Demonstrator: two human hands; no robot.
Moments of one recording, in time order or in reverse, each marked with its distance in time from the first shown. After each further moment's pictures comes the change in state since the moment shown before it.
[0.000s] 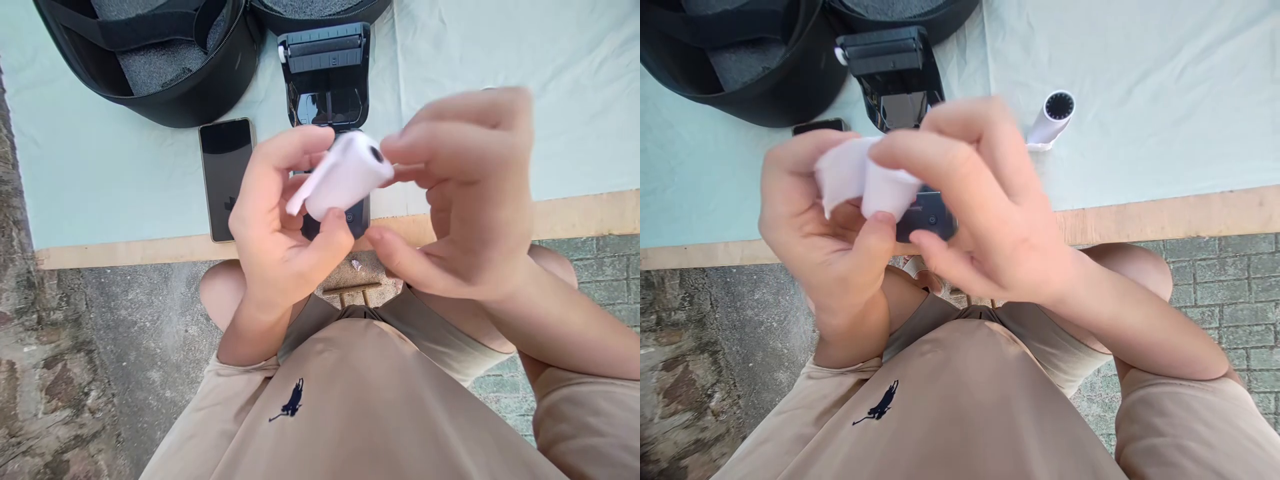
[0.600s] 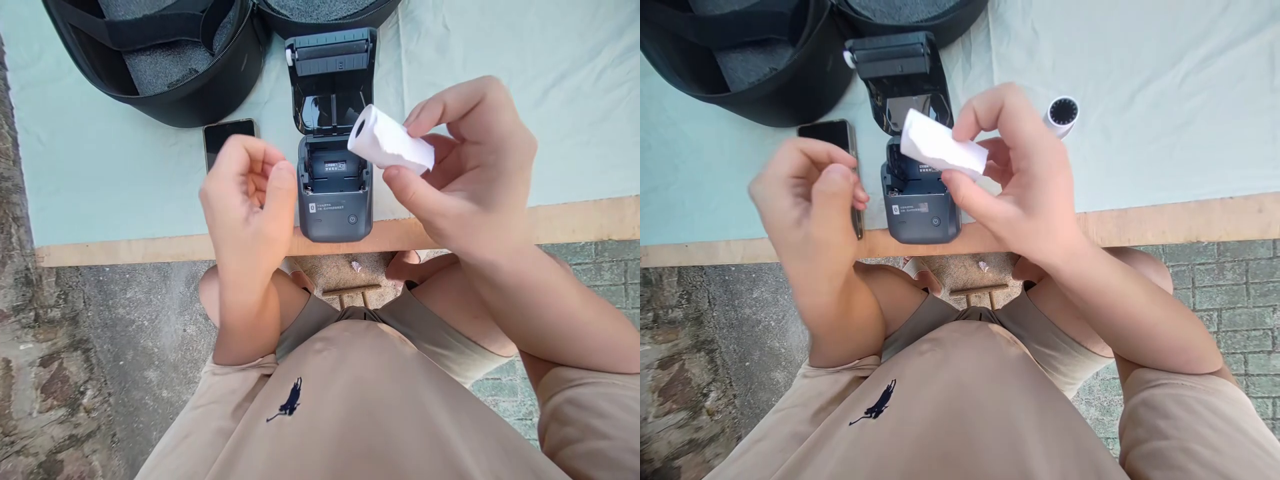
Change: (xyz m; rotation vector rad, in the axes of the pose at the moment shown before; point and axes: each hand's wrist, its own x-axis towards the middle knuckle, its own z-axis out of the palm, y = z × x) left_hand 0.010 -0.030 -0.037 0.350 0.027 -0.106; right_hand 0.000 0.022 0.010 0.300 0.187 0.348
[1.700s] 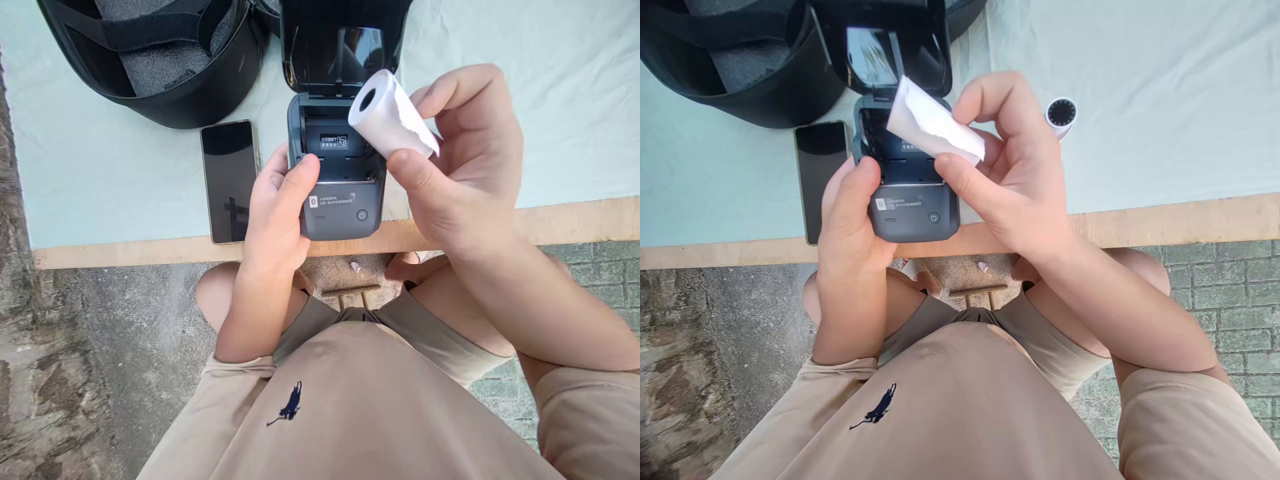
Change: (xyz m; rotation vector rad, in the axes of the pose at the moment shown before) left_hand -0.002 0.006 0.035 -0.780 -0.157 -0.472; right_hand 0.005 0.011 0.009 0.236 0.066 0.009
